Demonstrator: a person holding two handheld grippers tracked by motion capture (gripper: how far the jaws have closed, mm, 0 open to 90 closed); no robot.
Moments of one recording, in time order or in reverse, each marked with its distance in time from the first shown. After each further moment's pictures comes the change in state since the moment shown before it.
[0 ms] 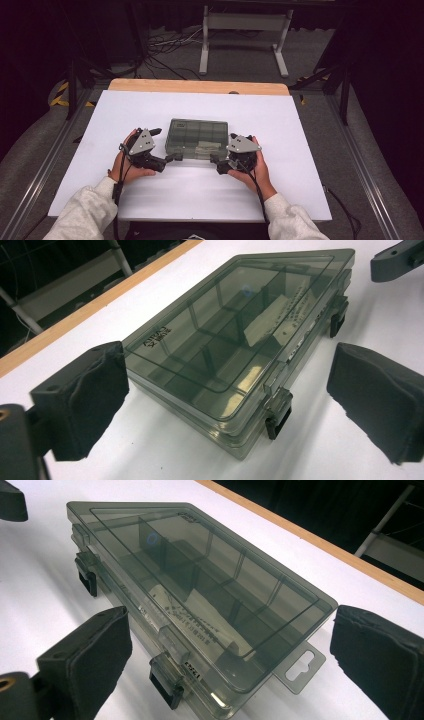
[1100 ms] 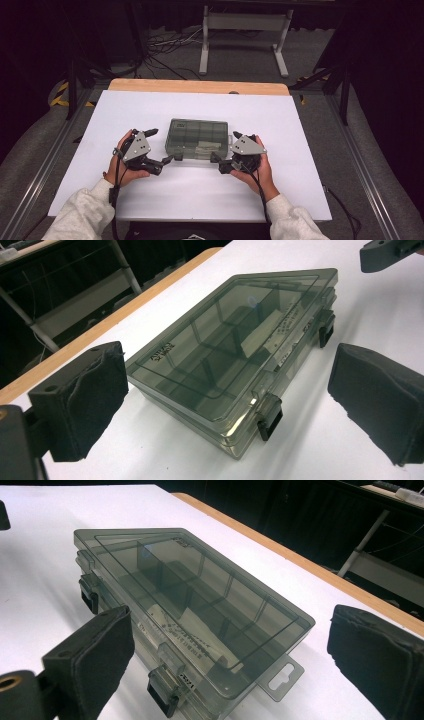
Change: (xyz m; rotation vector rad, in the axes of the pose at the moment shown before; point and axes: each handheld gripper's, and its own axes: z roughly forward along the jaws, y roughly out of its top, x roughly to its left) left arm -0.009 0.004 -0.020 -0.055 0.023 0.039; right arm 0.001 0.007 -0.017 -0.064 -0.038 -0.016
